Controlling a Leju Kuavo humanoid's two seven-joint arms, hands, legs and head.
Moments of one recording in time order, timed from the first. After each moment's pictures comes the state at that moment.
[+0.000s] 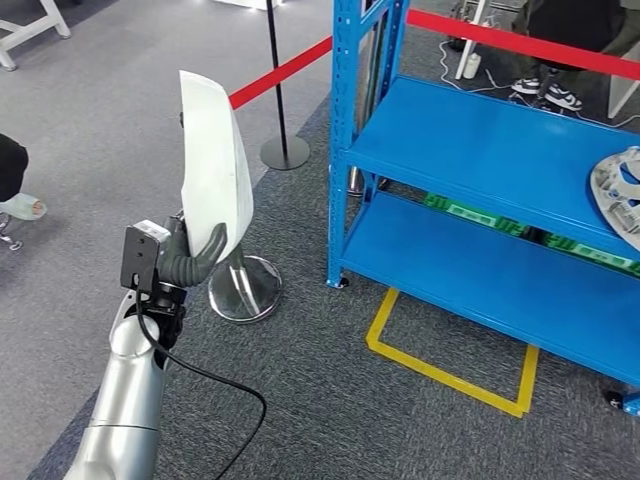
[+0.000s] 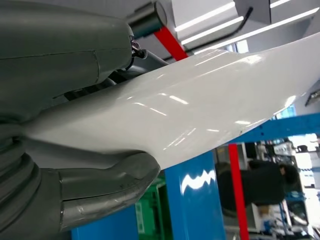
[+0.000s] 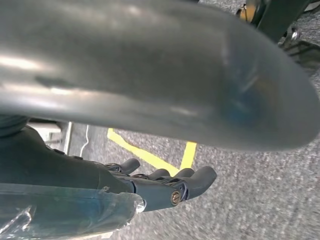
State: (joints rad) left arm -0.29 -0.28 0.22 -1.39 -0.52 -0.12 -0.21; right arm -0.09 0.14 -1.24 -0.29 1.19 -0.08 0.16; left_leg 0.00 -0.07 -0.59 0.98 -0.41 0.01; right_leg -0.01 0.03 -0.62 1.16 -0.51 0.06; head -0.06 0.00
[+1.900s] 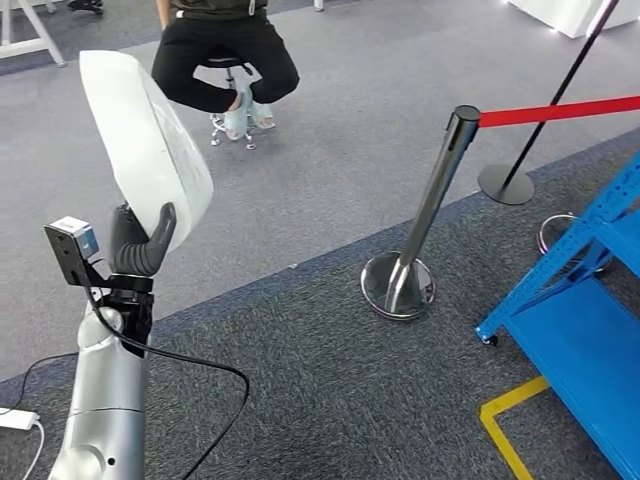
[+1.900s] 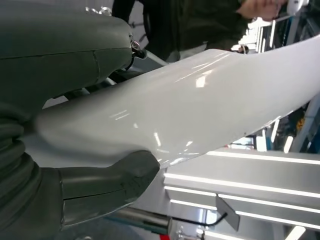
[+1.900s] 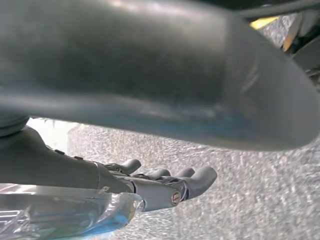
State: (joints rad) left arm -0.34 -0.27 0.40 -1.36 -0.32 -0.24 -0.30; right arm -0.08 0.15 -1.07 -0.28 1.38 -0.02 0.21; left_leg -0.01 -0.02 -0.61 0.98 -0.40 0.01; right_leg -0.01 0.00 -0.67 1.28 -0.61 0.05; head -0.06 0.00
